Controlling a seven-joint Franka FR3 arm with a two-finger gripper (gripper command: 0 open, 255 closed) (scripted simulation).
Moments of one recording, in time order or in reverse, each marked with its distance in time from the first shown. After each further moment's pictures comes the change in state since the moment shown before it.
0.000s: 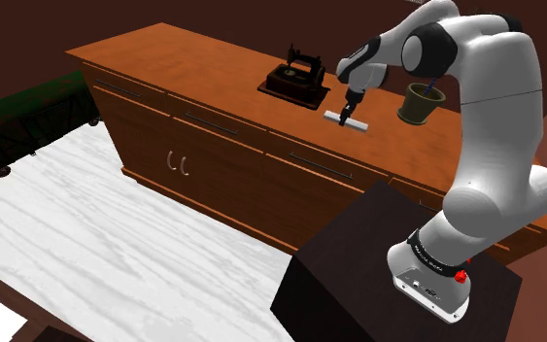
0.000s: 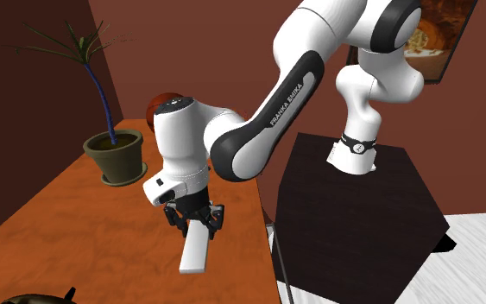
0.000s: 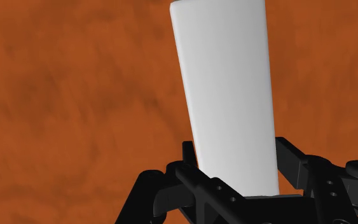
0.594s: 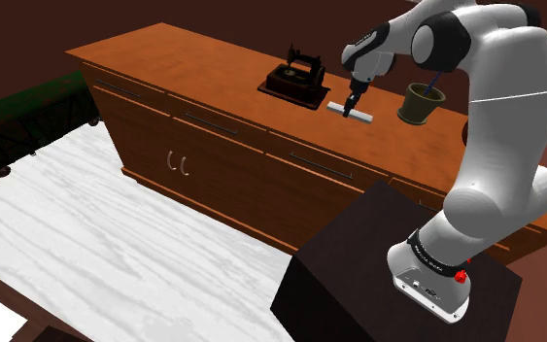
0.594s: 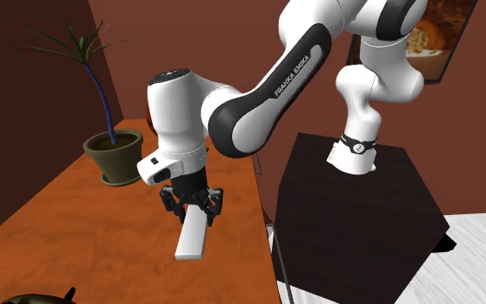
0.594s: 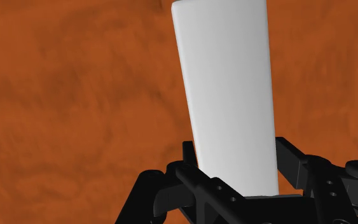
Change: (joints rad) arm 0.016 -0.082 -0.026 -0.004 -0.030 -0.076 0.016
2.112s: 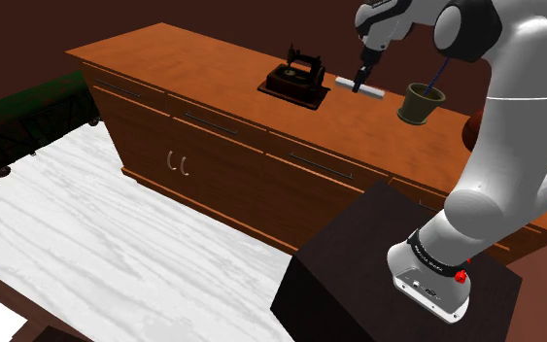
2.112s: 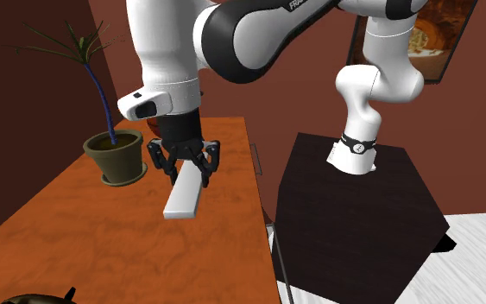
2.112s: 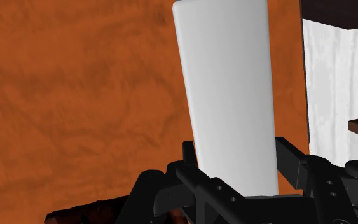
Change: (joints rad) arm 0.025 -0.151 -0.046 0.085 -0.070 -0.228 0.045
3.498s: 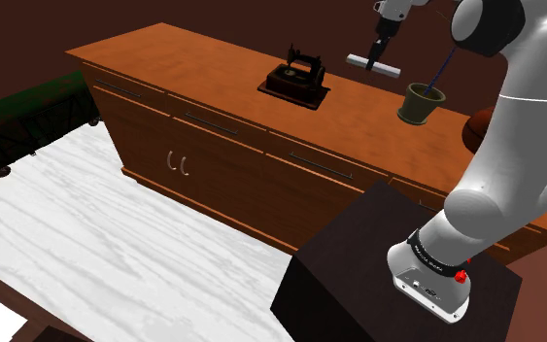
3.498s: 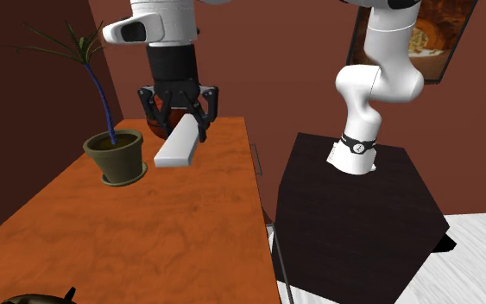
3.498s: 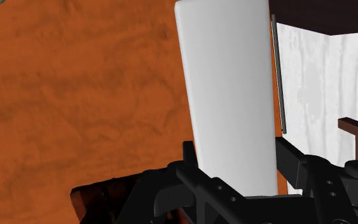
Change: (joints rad) arm -0.008 -0.091 -0.026 0.123 -0.042 -0.207 0.008
